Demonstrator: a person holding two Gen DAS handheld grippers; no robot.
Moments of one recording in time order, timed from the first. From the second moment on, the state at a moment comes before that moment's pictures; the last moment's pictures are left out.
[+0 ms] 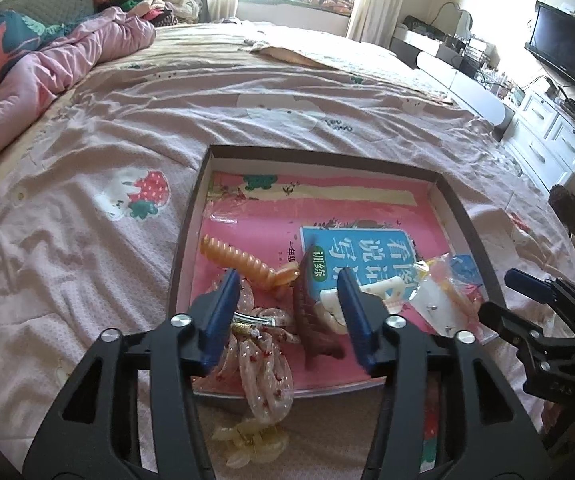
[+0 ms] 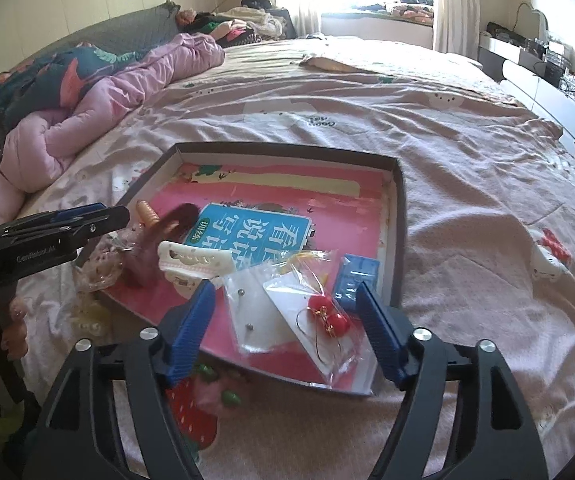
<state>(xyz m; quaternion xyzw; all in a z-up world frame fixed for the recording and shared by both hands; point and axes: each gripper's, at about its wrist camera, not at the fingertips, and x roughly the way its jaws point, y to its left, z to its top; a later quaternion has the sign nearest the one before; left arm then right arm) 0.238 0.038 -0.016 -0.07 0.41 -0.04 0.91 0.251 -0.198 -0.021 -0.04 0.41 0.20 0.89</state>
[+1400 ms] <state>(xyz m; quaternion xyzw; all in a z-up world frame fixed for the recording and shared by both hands) 0.136 0.058 0.007 -0.07 0.38 0.01 0.92 0.160 -0.195 0.008 -0.04 0.38 0.23 0.90</state>
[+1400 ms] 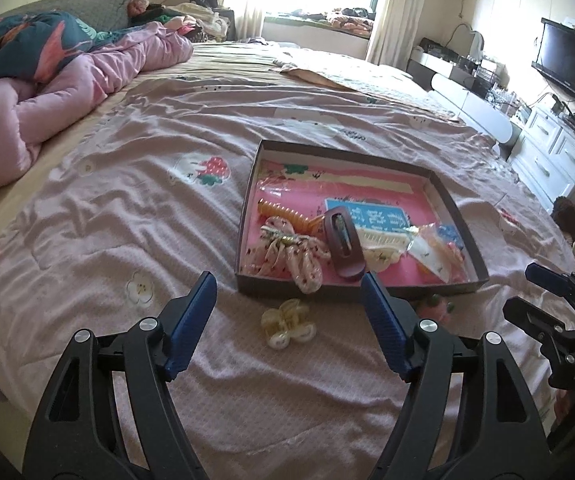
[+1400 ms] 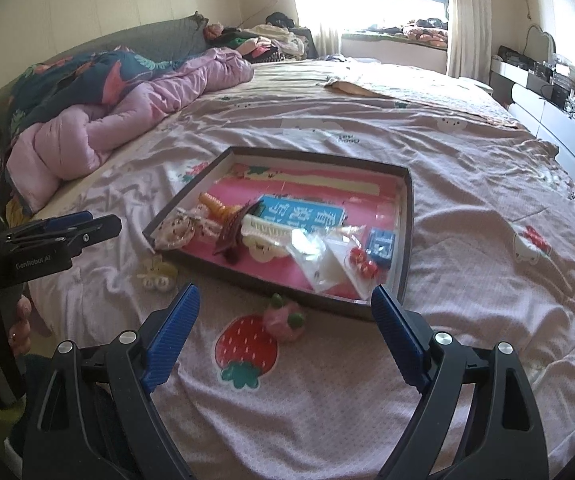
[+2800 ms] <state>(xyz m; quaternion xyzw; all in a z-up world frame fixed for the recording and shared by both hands) 0.172 0.060 -0.073 -0.12 0.45 -0.07 0.88 0.204 -0.162 -0.083 -0.05 0.46 0.25 0.85</state>
